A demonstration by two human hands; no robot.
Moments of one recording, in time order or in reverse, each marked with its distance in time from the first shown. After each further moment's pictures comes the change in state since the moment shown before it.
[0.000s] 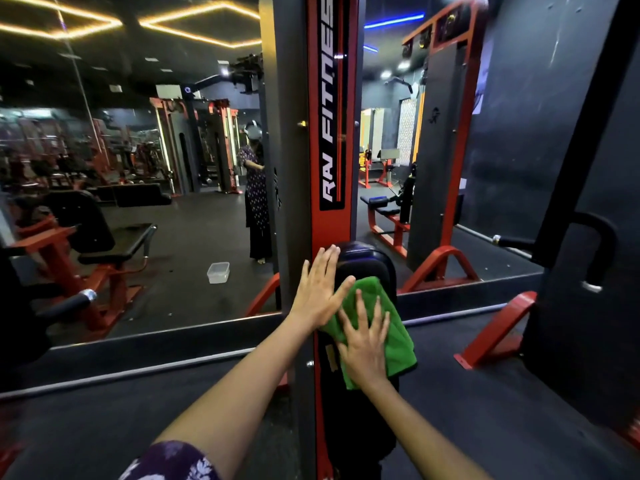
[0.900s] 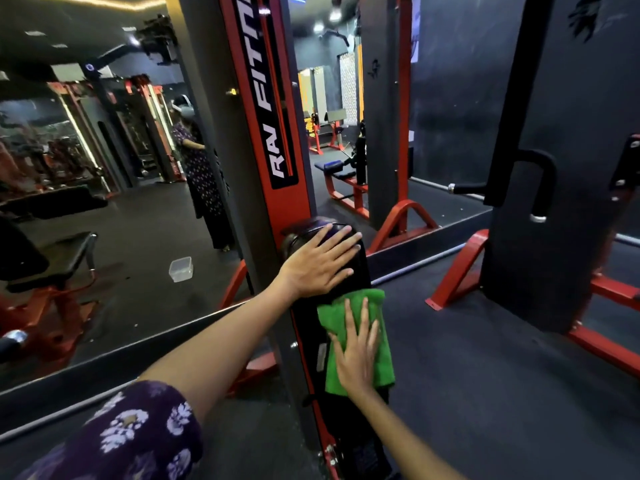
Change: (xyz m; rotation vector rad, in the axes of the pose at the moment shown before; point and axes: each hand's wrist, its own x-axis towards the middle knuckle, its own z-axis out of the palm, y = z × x) left_hand 0.049 0.009 0.019 0.651 0.065 0.928; right_hand -0.056 -0.012 0.020 0.284 -0.003 0.605
